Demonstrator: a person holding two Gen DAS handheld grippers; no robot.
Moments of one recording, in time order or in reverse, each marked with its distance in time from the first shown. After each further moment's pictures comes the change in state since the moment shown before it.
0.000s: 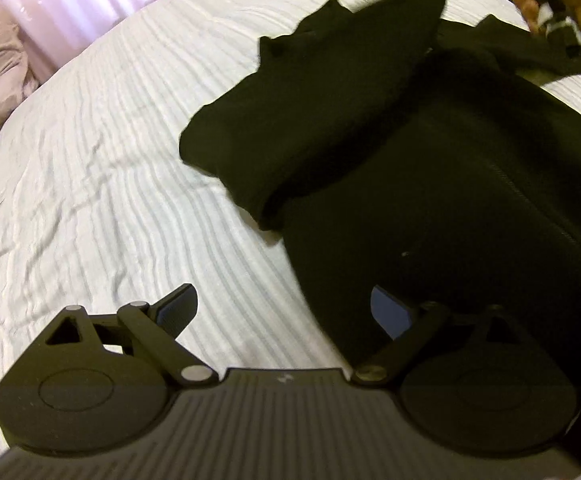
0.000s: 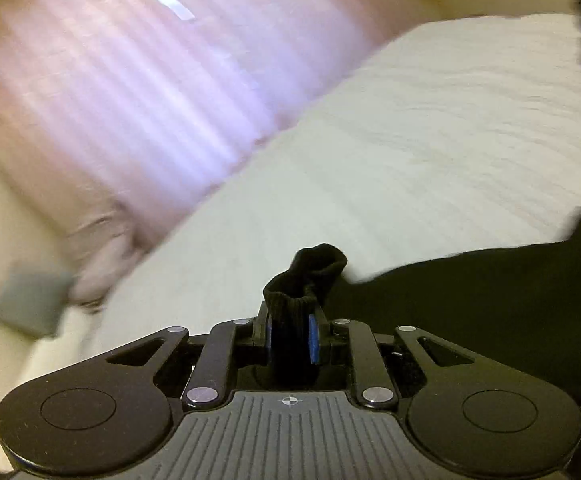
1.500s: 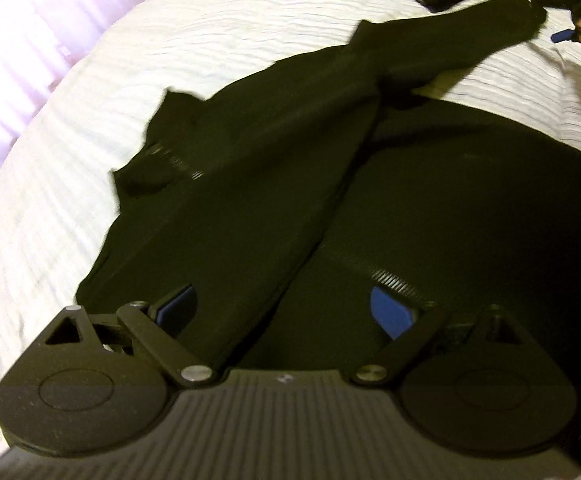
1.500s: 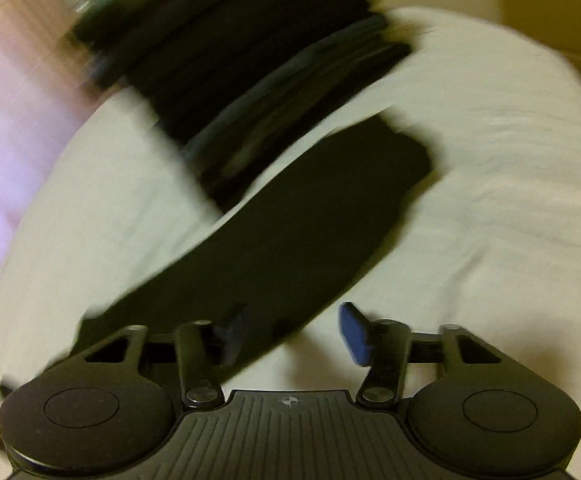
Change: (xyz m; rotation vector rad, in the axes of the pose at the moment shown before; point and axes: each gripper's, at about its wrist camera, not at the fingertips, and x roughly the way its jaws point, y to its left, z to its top) left arm 0.039 -0.133 0.126 0.382 -0.080 -0.129; right arm -0.252 -0.306 0.041 0.412 -0.197 -0.639
